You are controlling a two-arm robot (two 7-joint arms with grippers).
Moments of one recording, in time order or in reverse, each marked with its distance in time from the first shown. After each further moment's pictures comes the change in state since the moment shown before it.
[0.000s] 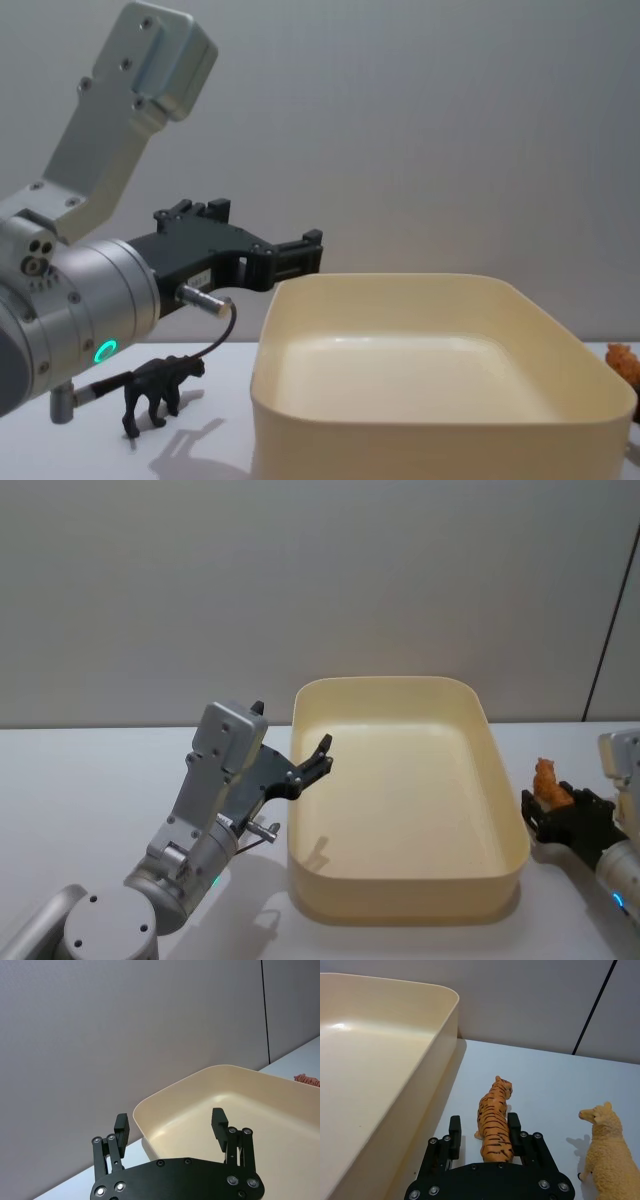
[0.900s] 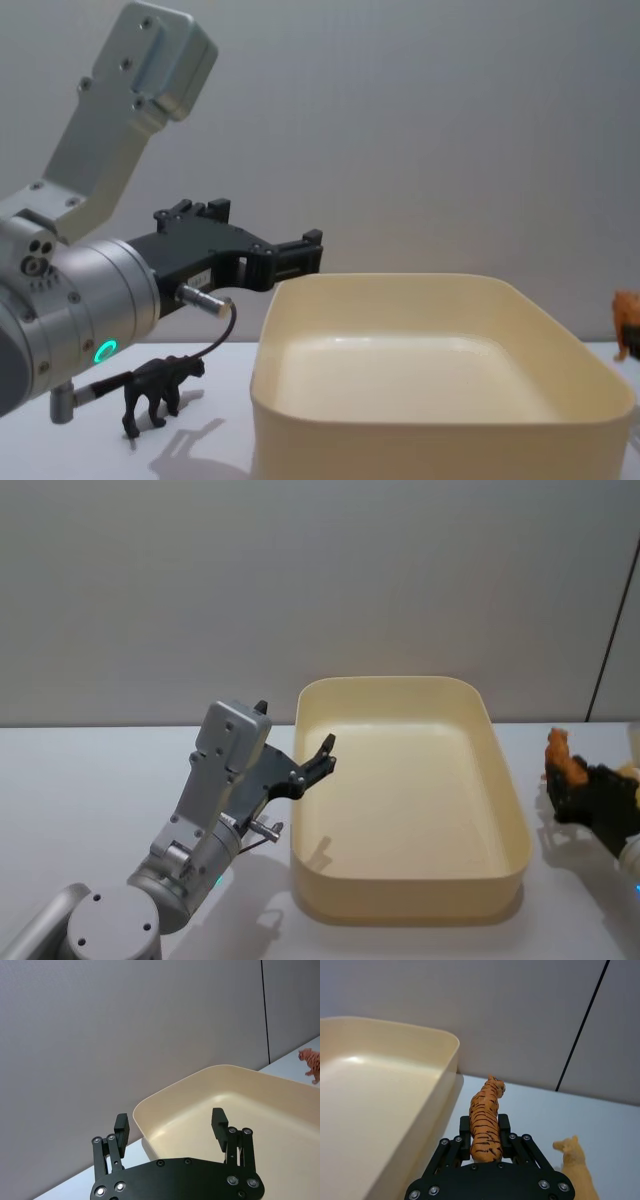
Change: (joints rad) left arm 0.000 0.000 0.000 0.000 0.000 0.000 0.000; right arm -0.051 0.032 0.020 -0.099 -0.015 -0.081 -0.008
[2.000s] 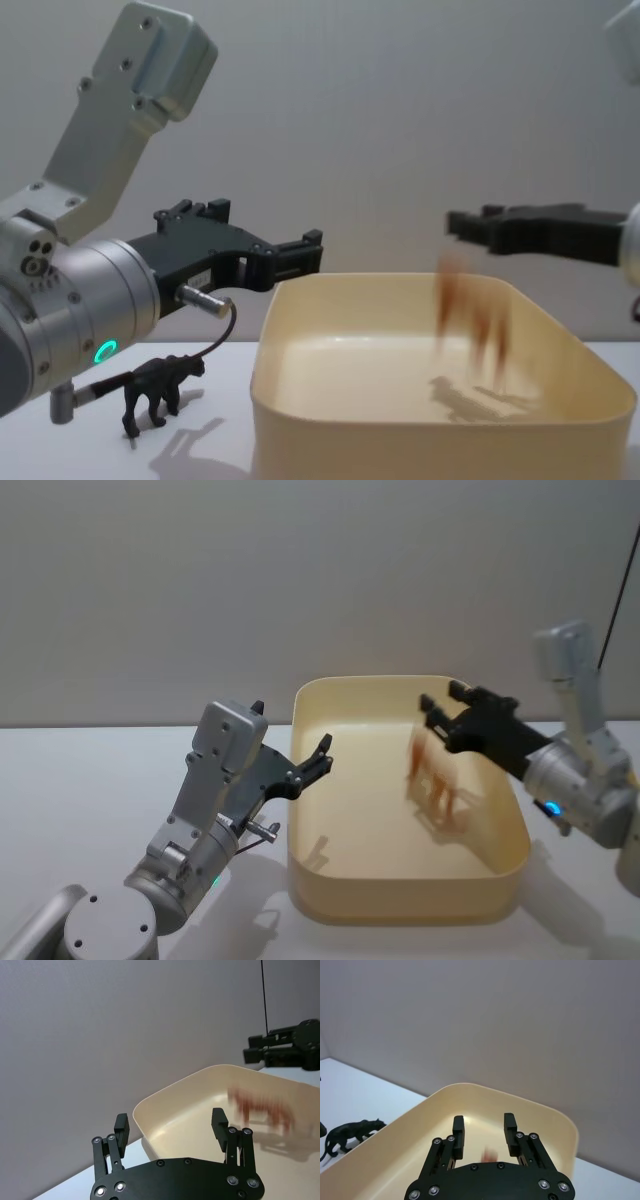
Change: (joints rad) left arm 0.000 0.000 0.000 0.000 0.000 0.000 0.000; right arm 0.222 -0.109 -0.058 0.065 0.025 0.041 0.294
